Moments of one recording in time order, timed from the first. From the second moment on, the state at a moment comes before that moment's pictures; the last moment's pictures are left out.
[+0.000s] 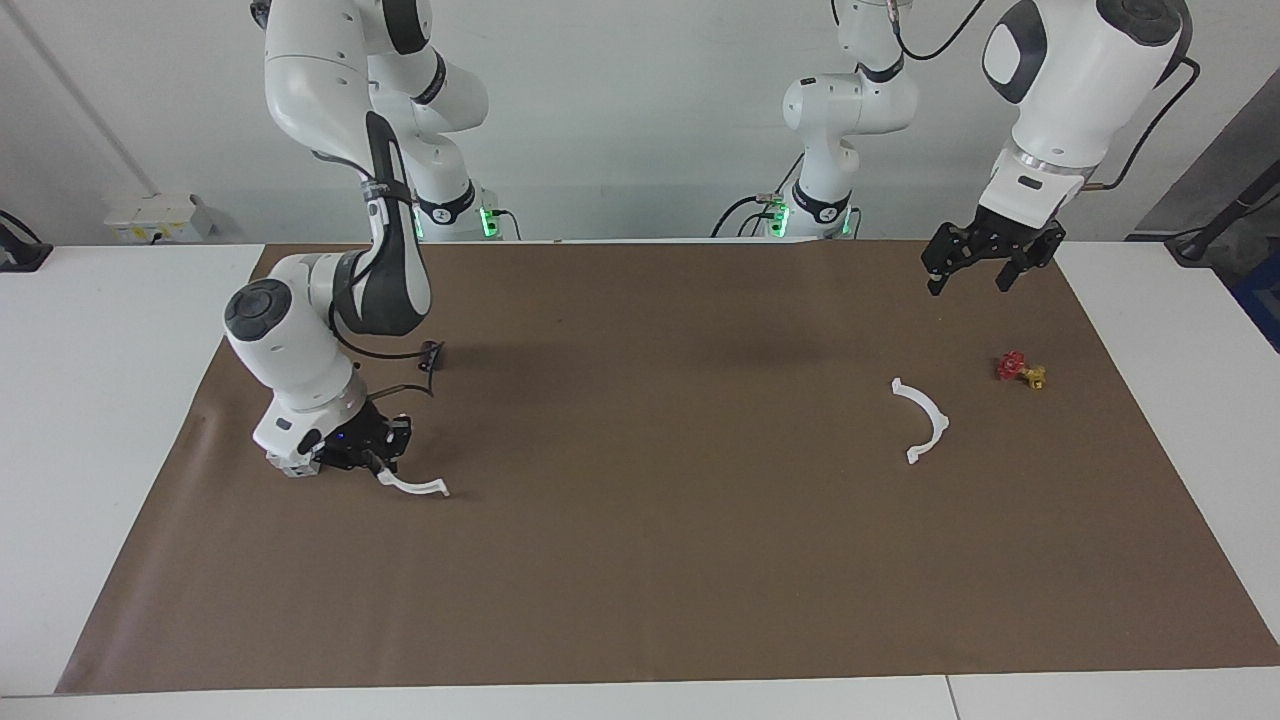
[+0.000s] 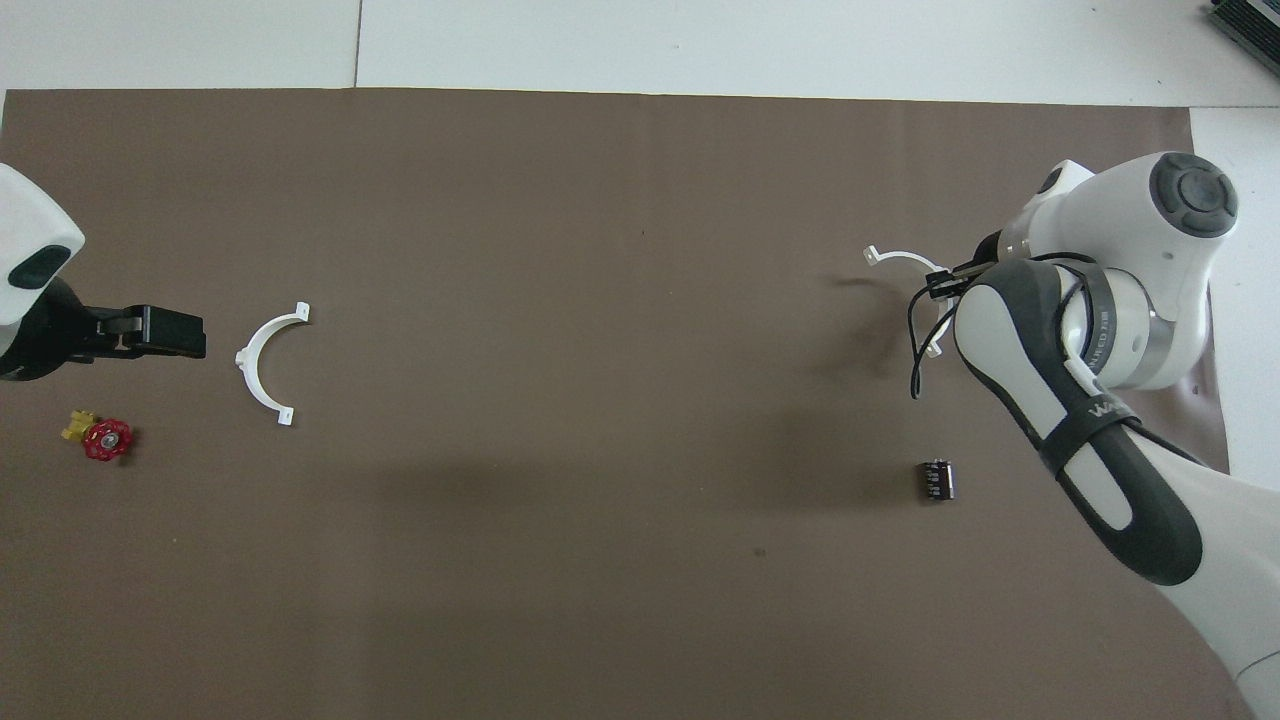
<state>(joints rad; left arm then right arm) -0.05 -0.11 -0.03 -1.82 0.00 1.75 -0.06 0.13 0.36 -0.09 -1.80 0.12 2.22 -0.14</state>
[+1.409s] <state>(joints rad) -0.05 -0.11 -0.03 -1.82 0.00 1.75 -0.06 0.65 0.43 -0.08 -1.81 0.00 2.29 0.89</state>
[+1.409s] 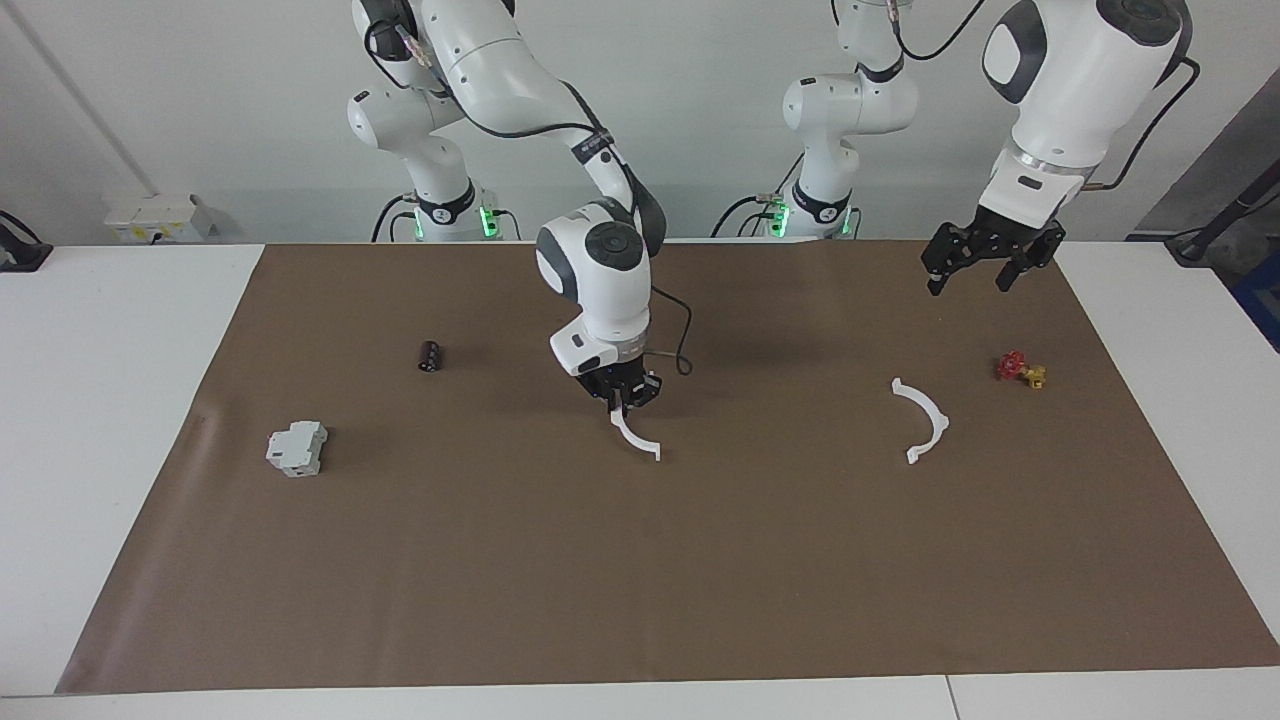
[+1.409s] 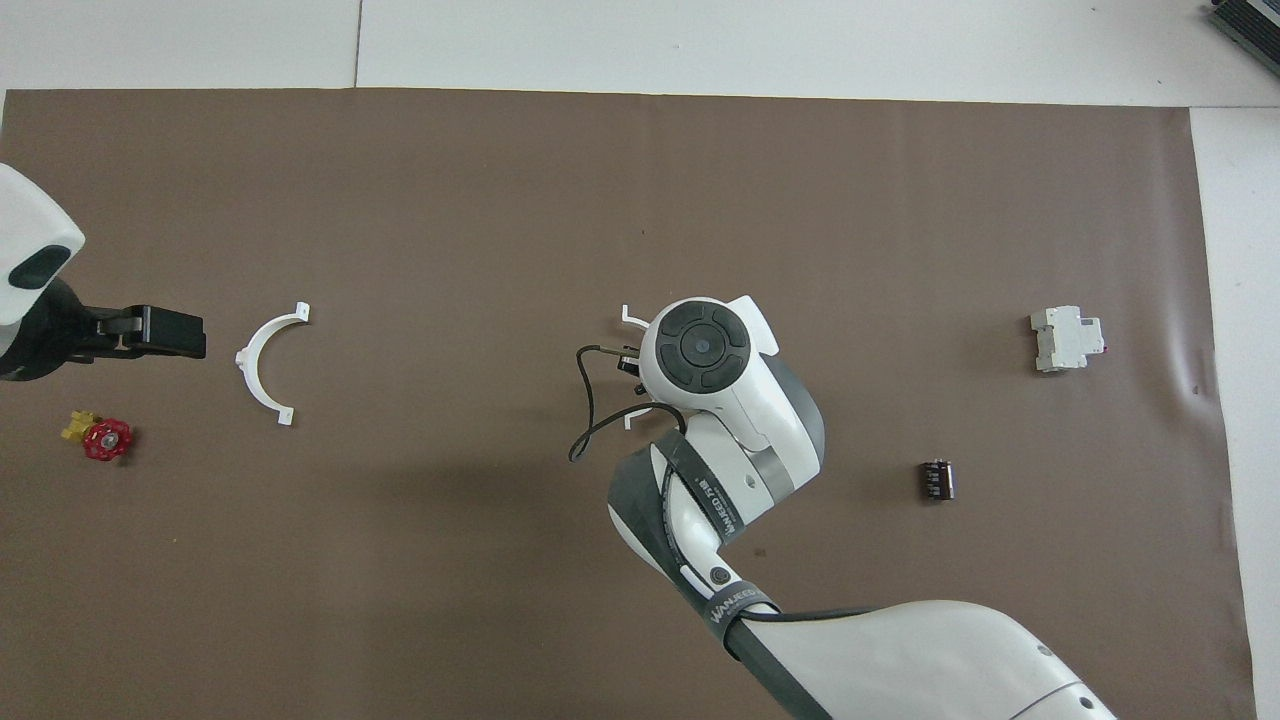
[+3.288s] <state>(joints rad) -0.05 -0.11 -0.03 -1.82 0.00 1.75 -0.06 0.67 0.37 -0.10 -1.82 -0.05 2.28 0.84</state>
